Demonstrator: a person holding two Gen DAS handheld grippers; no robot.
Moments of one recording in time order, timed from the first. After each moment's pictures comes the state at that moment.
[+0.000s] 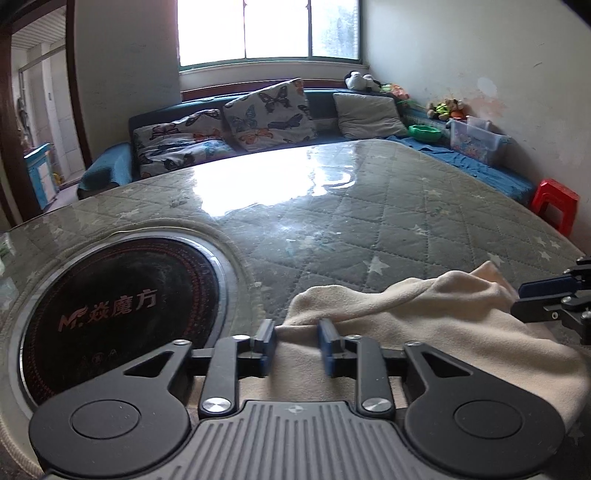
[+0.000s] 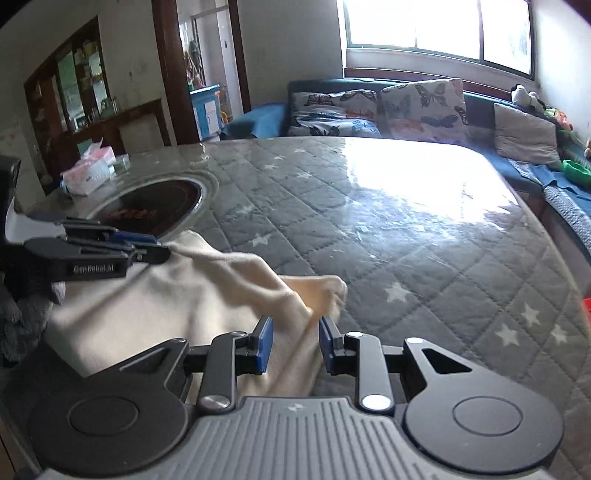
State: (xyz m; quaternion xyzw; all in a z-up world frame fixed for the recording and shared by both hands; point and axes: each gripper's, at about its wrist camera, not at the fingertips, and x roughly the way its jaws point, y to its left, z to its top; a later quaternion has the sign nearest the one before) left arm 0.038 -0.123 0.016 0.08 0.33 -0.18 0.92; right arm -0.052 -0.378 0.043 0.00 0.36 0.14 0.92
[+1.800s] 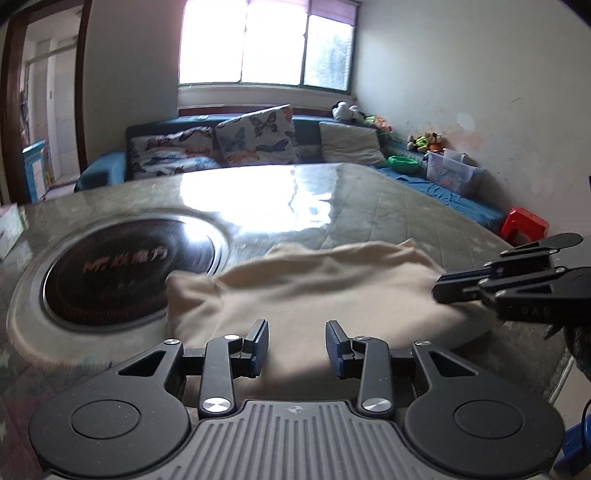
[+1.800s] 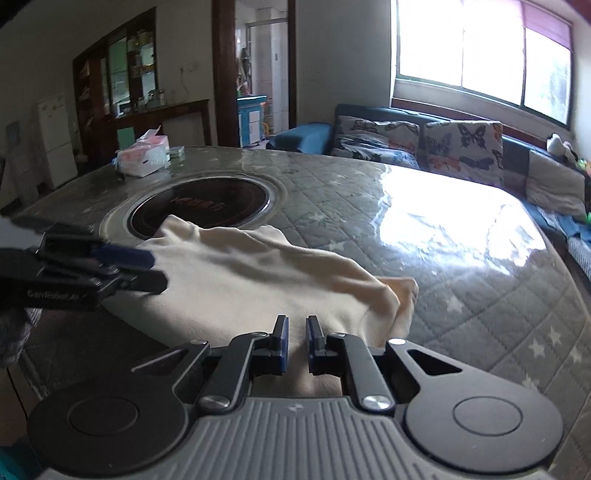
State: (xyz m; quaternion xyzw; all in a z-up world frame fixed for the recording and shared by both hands) left arm -0.064 -0.073 0.022 0.02 0.30 -0.21 0.93; right arm -0.103 -0.332 0.054 -0.05 0.32 0.19 0.93
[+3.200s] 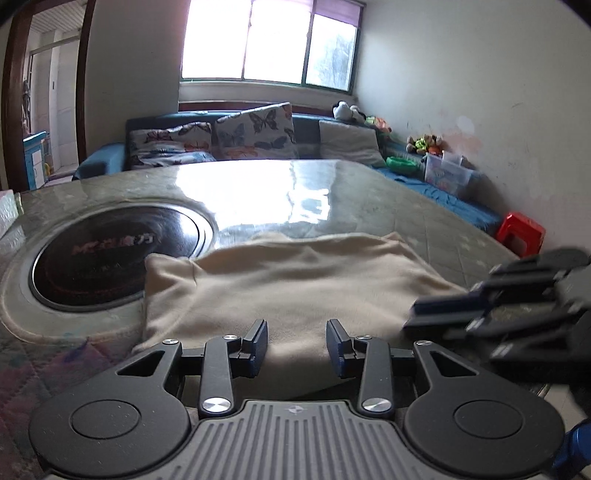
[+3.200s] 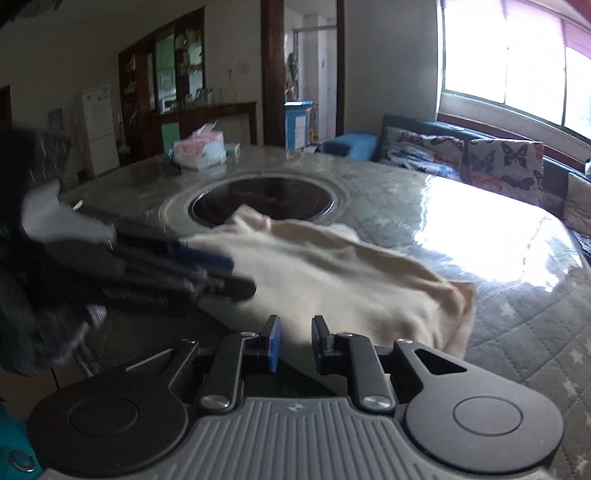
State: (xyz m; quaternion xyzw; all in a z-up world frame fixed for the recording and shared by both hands) left arm -0.074 -0.091 0.019 0.01 0.30 -0.23 0.93; right arm -0.141 -0.308 0.055 -0.07 0.29 0.26 0.92
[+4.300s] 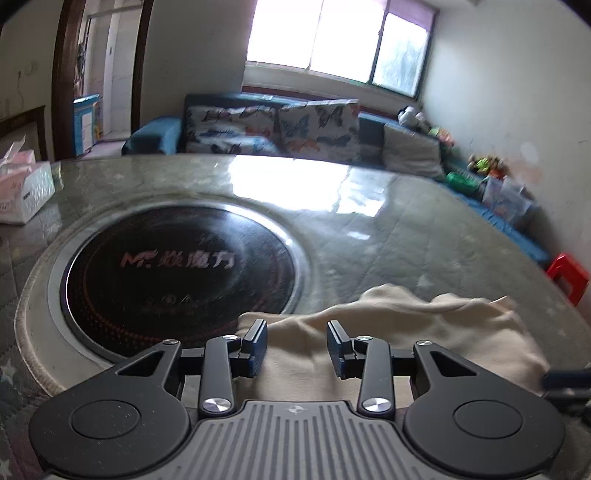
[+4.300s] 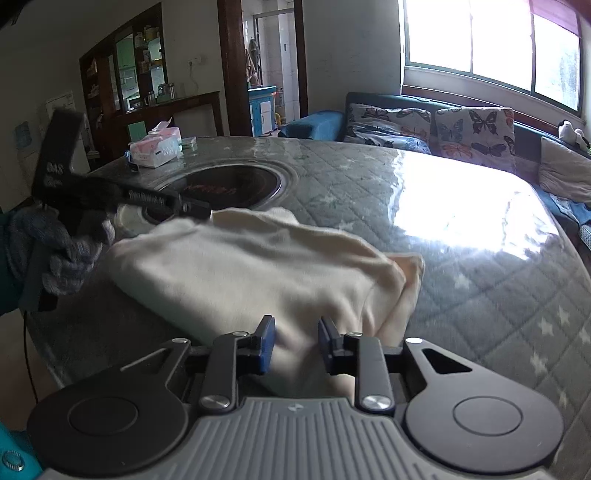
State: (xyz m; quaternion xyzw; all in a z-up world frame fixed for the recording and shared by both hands) left arm 0.026 -0.048 0.016 -0.04 0.33 -0.13 0.93; right arm -0.113 -0.339 0.053 -0.05 0.33 0.22 0.92
